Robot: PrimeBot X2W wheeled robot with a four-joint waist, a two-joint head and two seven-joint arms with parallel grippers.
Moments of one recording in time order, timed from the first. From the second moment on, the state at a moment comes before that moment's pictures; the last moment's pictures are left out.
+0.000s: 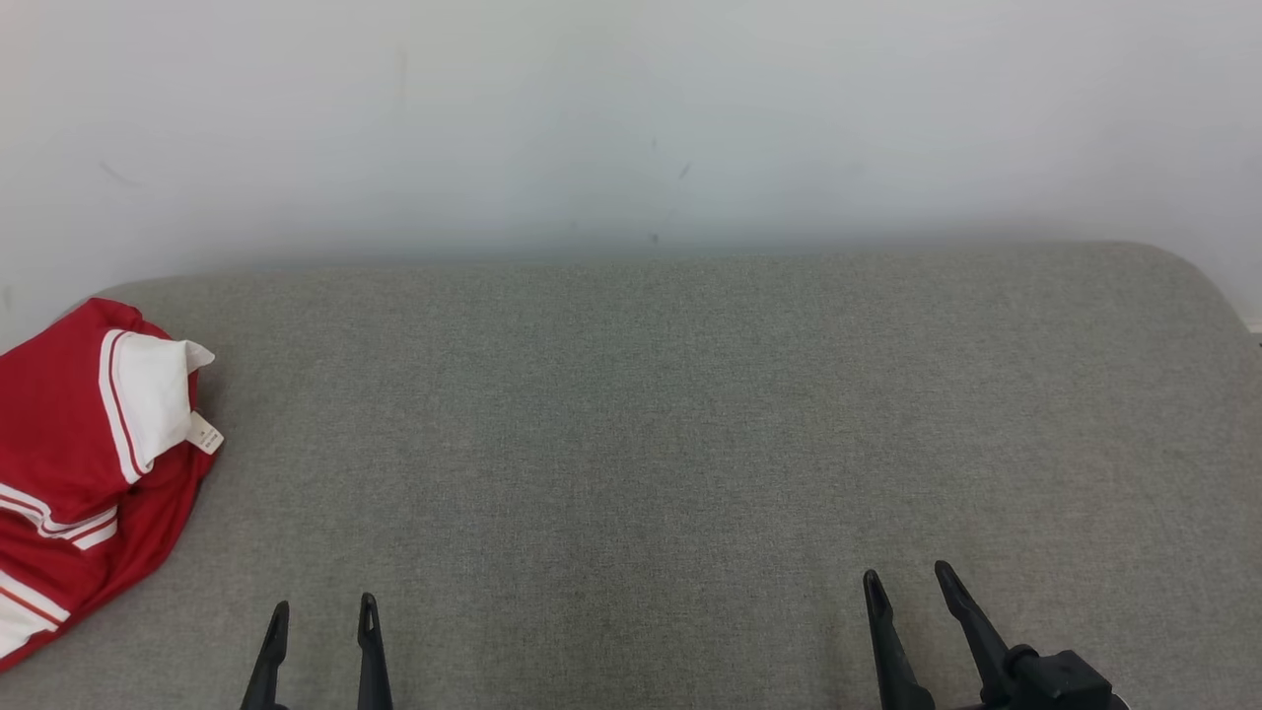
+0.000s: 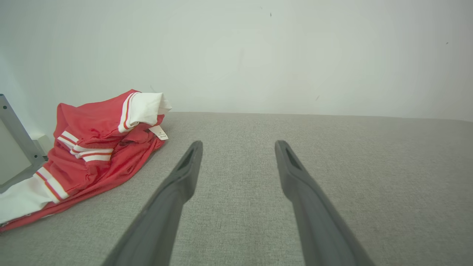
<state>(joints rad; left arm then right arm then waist) 0.10 0.05 -0.04 0.09 -0.11 0.03 -0.25 0.05 -0.05 0.07 0.20 0.15 0.13 -0.25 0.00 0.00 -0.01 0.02</state>
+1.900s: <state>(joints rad) 0.10 0.05 0.03 0.15 -0.14 -0.07 -0.26 0.08 -0.05 0.02 0.22 0.21 0.13 -0.26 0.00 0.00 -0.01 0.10</state>
